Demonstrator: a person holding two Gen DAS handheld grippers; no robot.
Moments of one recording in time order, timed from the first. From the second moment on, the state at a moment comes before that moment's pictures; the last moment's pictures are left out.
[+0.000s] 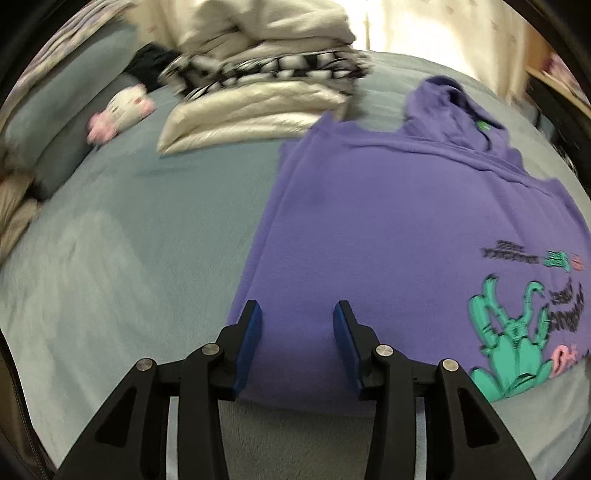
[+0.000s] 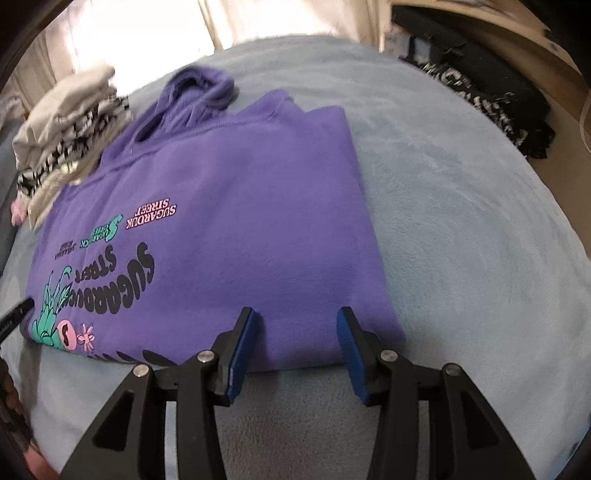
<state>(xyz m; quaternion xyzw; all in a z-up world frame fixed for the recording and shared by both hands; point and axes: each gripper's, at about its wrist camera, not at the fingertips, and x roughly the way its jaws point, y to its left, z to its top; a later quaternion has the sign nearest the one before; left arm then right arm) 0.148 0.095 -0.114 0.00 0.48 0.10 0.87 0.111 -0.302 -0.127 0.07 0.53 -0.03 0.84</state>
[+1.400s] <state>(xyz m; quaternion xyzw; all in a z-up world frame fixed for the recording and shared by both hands) 0.549 -0.022 -0.146 0.07 0.56 0.00 0.83 0.487 -0.277 -0.099 0.10 0.52 0.06 0.85</state>
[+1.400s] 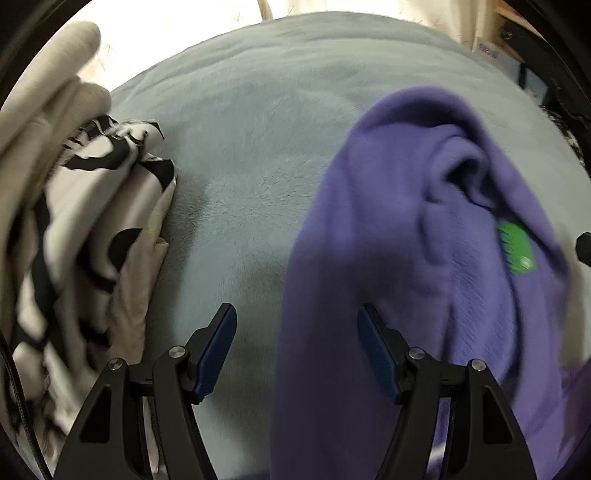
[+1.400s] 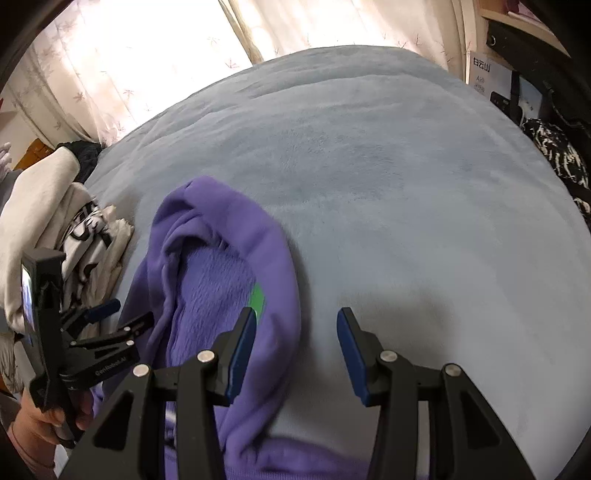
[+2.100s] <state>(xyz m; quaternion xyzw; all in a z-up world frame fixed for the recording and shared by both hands) 0.577 -0.015 -0.158 0.04 0.55 -0.04 0.83 0.521 -0.253 -0.127 0.07 0.52 0.09 0.85</state>
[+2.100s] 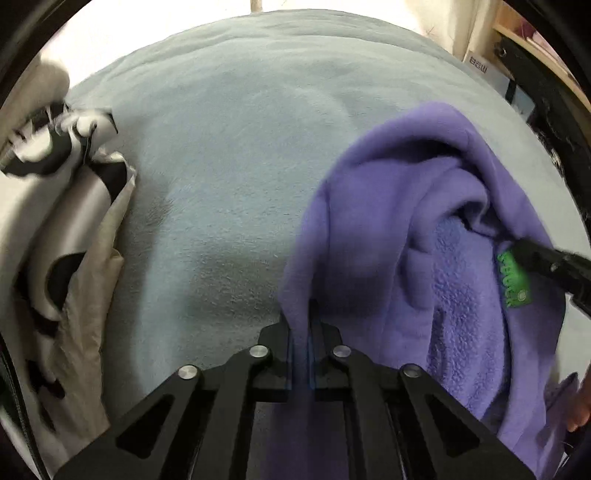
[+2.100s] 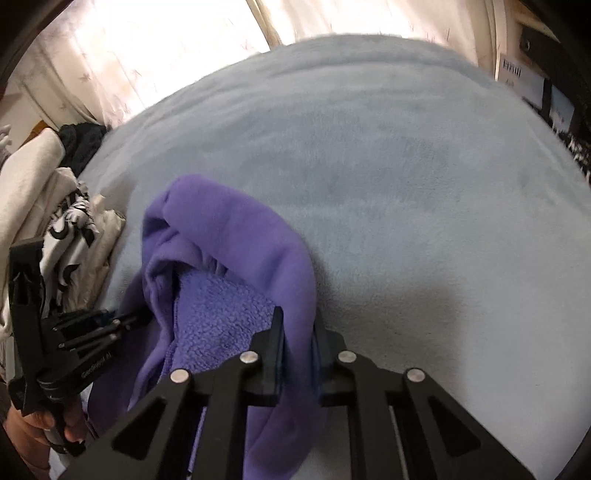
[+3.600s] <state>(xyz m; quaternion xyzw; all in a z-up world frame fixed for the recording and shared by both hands) 0.142 0.081 -0.125 -0.23 0.47 -0.22 0.82 0.126 -0.255 -0.090 0.17 0.45 0.21 0.85</state>
